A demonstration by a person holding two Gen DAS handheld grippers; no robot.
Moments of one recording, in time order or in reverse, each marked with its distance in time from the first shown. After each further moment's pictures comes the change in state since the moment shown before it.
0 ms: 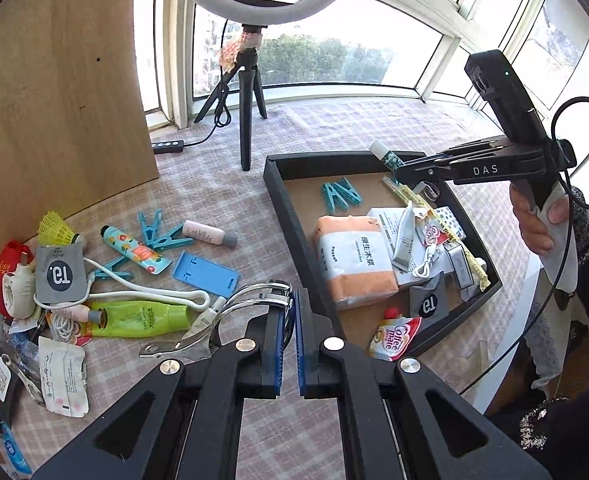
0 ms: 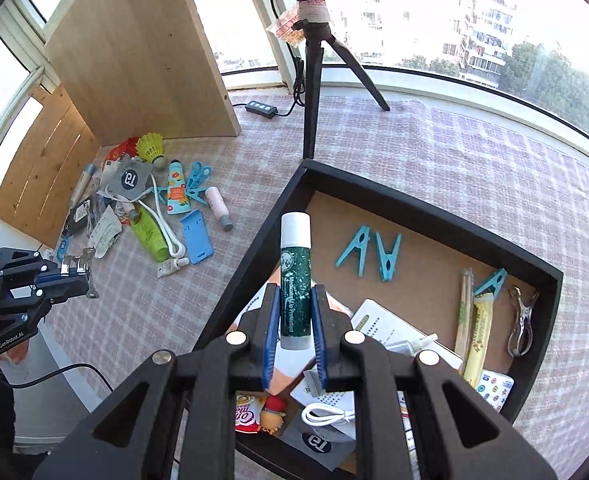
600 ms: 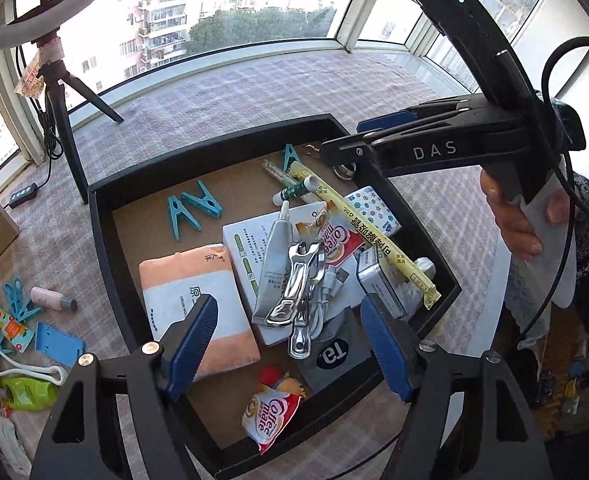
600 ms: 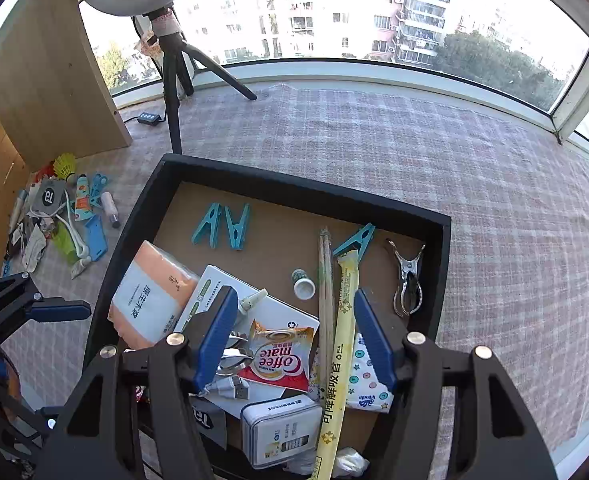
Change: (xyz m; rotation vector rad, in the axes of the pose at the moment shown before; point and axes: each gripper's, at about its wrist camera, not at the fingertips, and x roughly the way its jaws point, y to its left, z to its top) left arm 0.097 -0.138 0.043 0.151 0.127 -0.115; right arm -0.023 -0.092 -0.038 0.121 -0.036 -0.213
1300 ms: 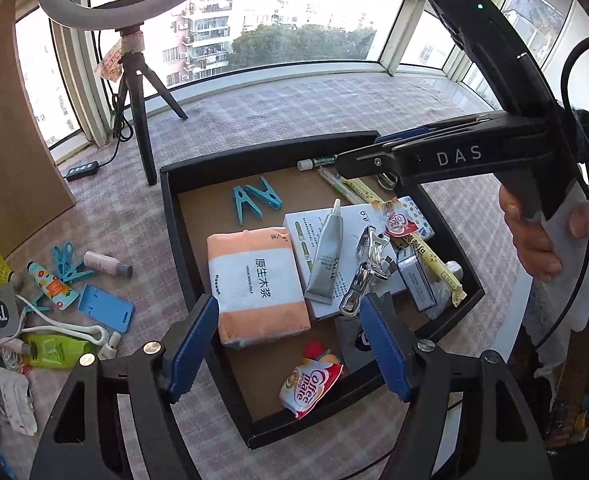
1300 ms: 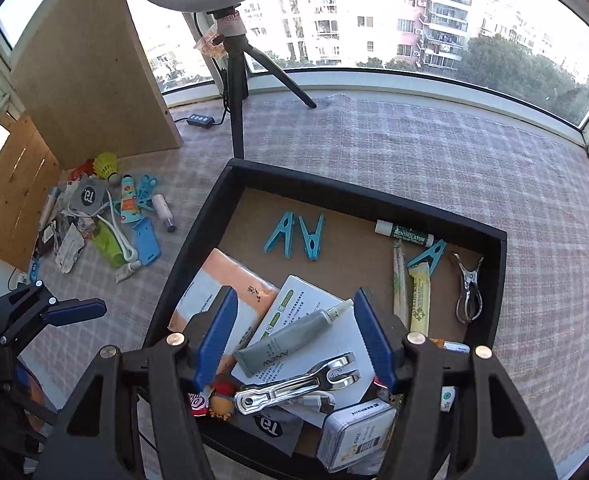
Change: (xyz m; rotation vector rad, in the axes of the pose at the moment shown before) left arm -0.044 0.028 -0.037 -0.106 -0.085 0.136; right arm -0.011 0.063 0.010 -0.046 -0.011 0.100
